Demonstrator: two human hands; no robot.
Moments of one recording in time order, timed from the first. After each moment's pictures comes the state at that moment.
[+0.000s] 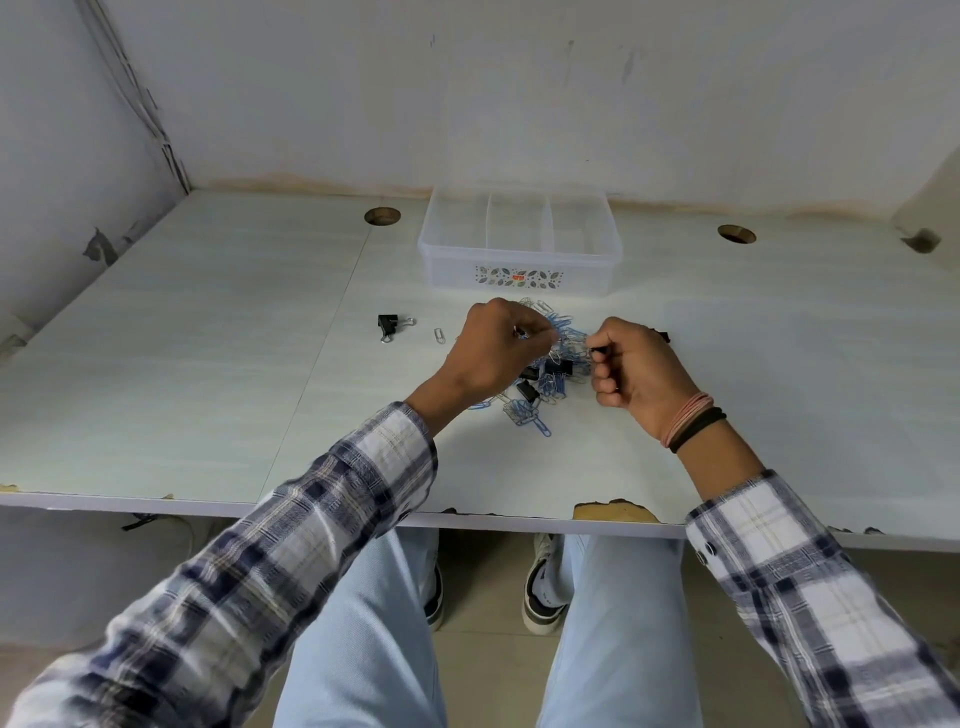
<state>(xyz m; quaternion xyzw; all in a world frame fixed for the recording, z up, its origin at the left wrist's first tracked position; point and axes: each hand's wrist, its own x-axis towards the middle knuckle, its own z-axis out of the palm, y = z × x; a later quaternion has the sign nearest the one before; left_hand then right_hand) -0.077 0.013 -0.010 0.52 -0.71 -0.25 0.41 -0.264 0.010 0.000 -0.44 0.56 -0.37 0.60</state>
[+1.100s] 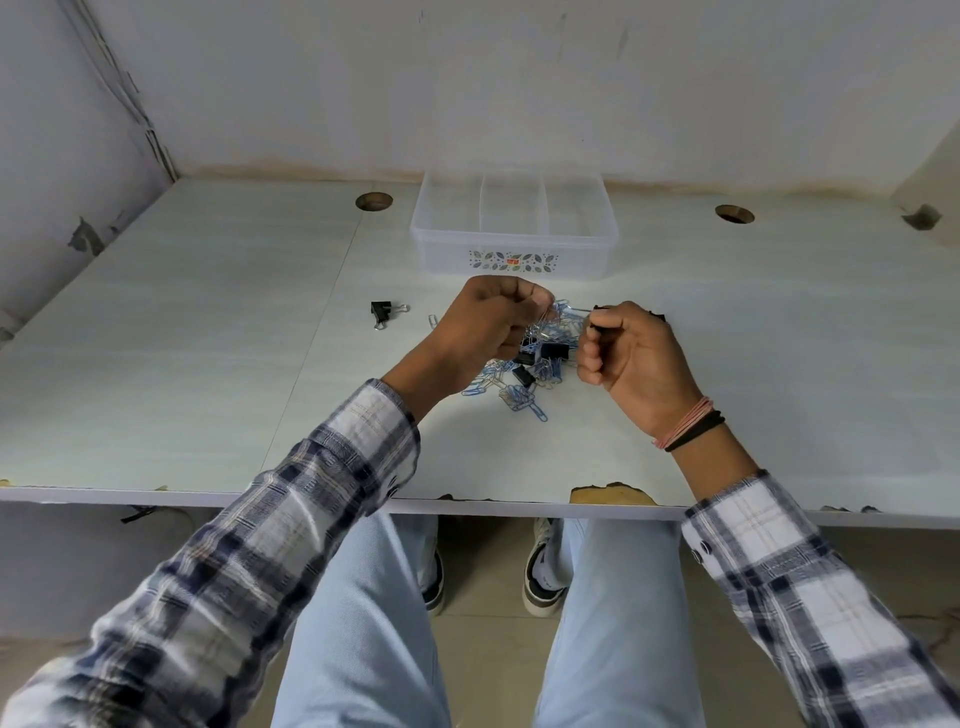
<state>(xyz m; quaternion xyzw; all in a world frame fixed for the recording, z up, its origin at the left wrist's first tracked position) -0.074 0.018 0.007 0.44 -0.52 -0.58 0.45 -0.266 0.019 -0.013 -0.43 0.36 -0.46 0.68</state>
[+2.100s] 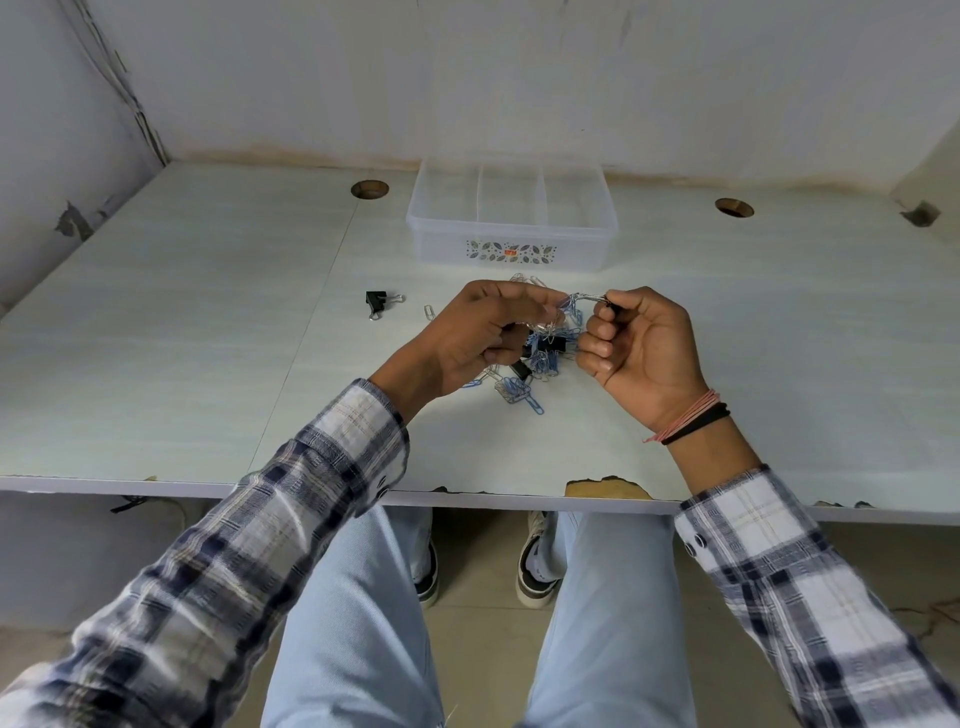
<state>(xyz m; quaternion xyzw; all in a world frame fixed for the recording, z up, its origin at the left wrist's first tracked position) -0.073 0.023 0.000 0.40 -0.48 -0.66 0.42 -0.270 0.016 -0.009 -0.28 0.33 -0.48 0.77</state>
